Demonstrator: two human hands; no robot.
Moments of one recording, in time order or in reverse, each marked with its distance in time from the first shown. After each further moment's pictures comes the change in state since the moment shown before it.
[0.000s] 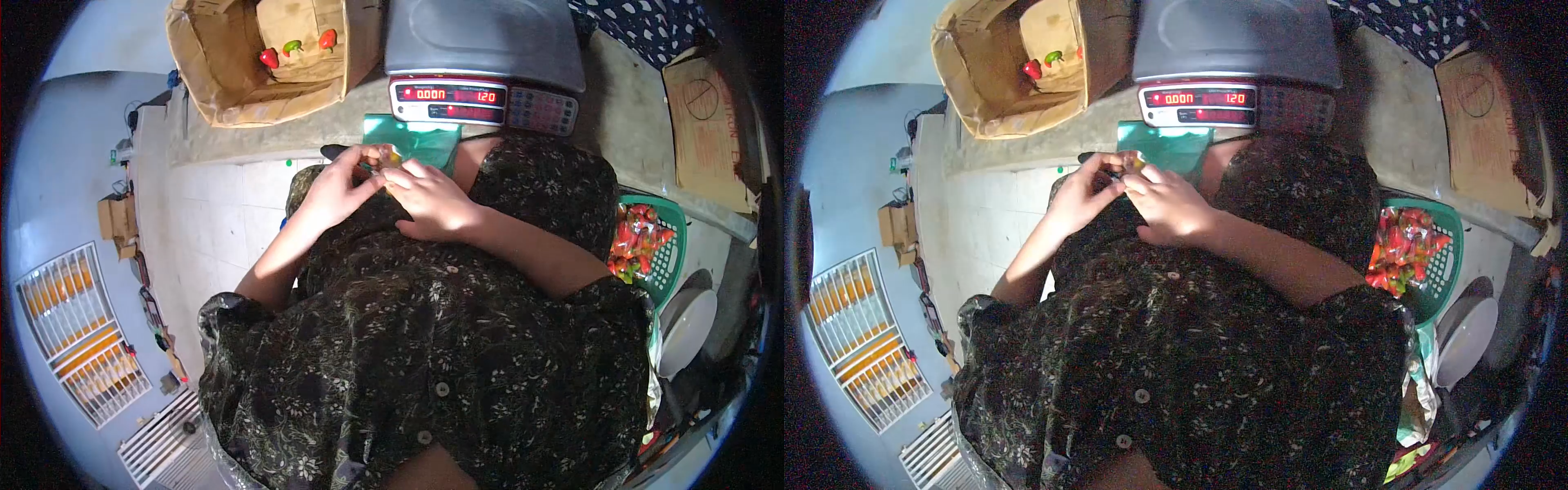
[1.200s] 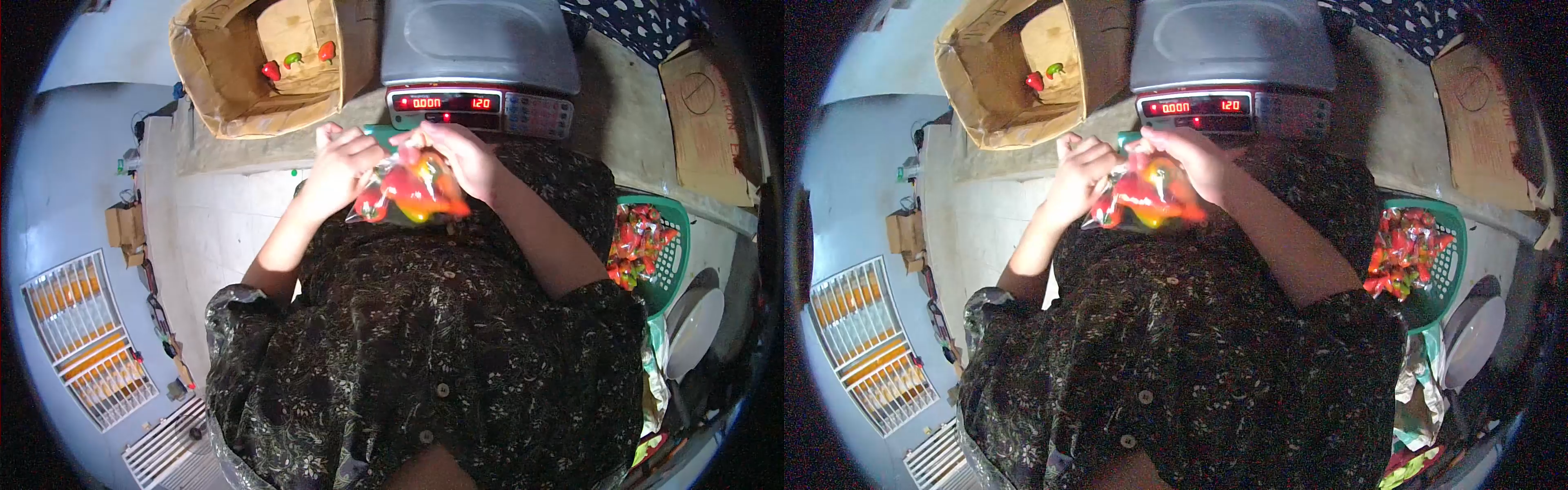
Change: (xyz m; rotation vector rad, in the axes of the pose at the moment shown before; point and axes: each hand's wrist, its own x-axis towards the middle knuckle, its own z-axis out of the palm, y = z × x) left_hand 0.036 0.023 -0.016 0.687 0.121 0.670; right_hand 0.014 0.034 -0.055 1.615 0.193 0.279
